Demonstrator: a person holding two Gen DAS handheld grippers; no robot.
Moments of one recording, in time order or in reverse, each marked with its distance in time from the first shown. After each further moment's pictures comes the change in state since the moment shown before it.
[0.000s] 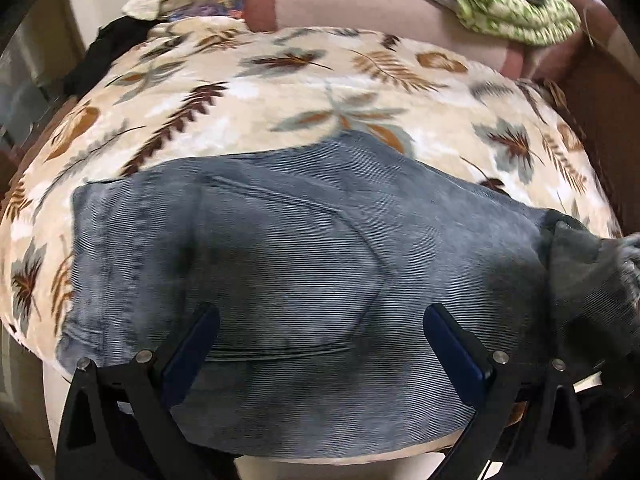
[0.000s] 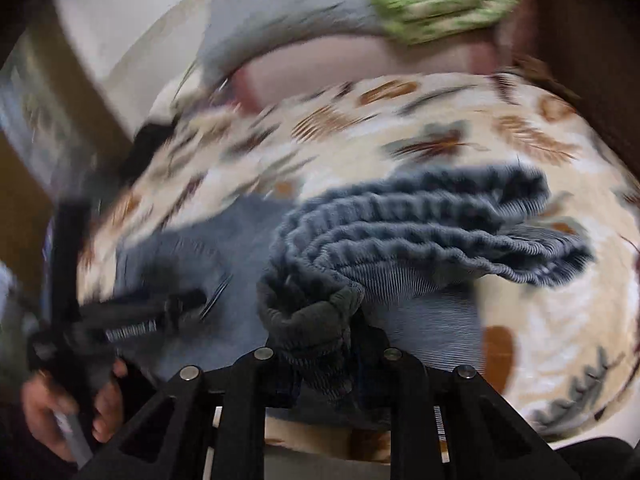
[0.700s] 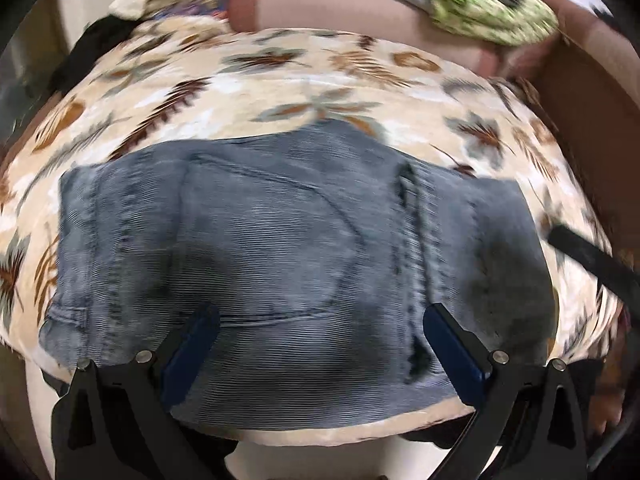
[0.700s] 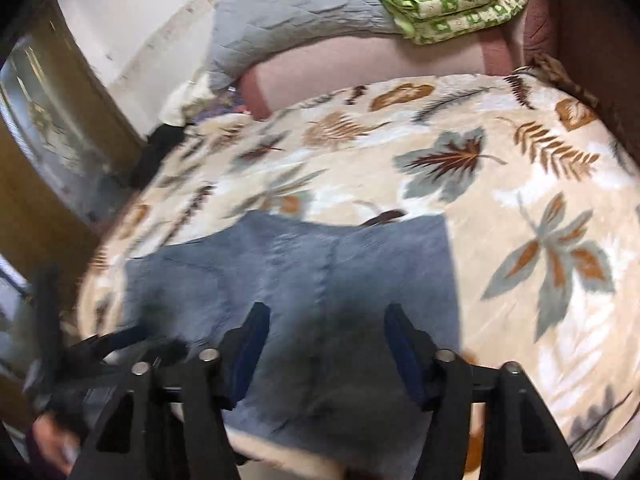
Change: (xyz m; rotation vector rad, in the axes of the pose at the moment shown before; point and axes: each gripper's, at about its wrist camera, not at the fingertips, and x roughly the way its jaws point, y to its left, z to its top) left arm -0.007 -0.013 -0.025 0.066 -0.017 -0.095; right arm 0.008 -0.043 0.032 0.042 -0.052 -0.035
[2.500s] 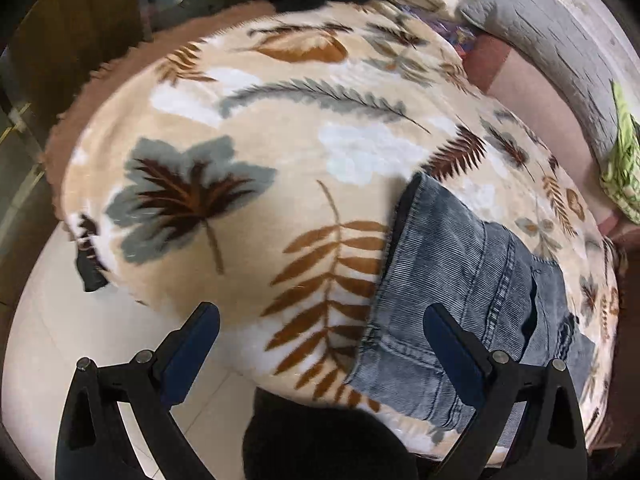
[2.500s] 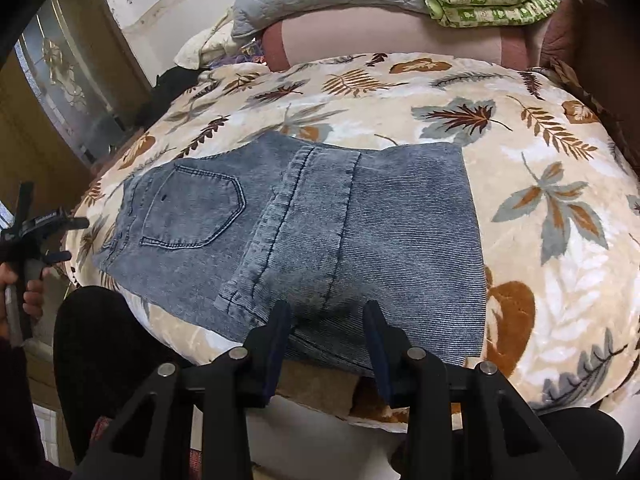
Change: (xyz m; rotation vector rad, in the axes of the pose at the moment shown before) left arm -0.052 0.262 -0.023 -0.563 0.011 0.154; right arm -0.018 0.041 -0.071 -0.130 0.091 0.003
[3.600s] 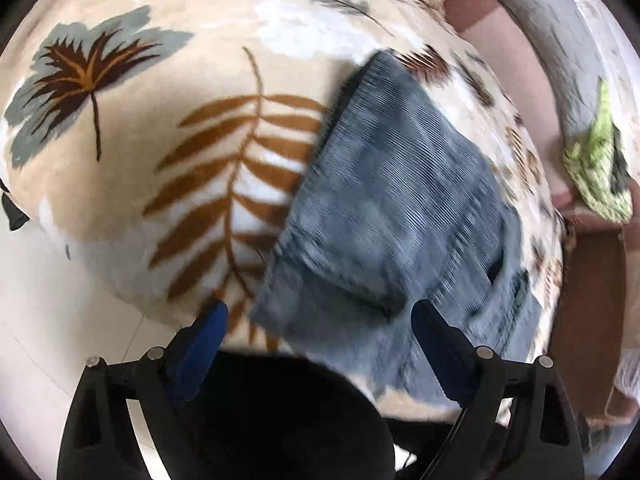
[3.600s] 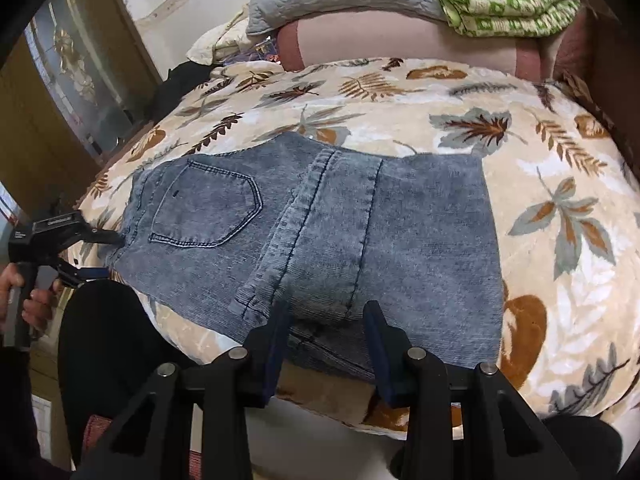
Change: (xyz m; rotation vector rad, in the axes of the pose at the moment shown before) left arm 0.041 -0.008 -0.030 -0.096 0.268 -0.246; right arm 0.006 0.009 0.002 -0.020 -0.002 0.029
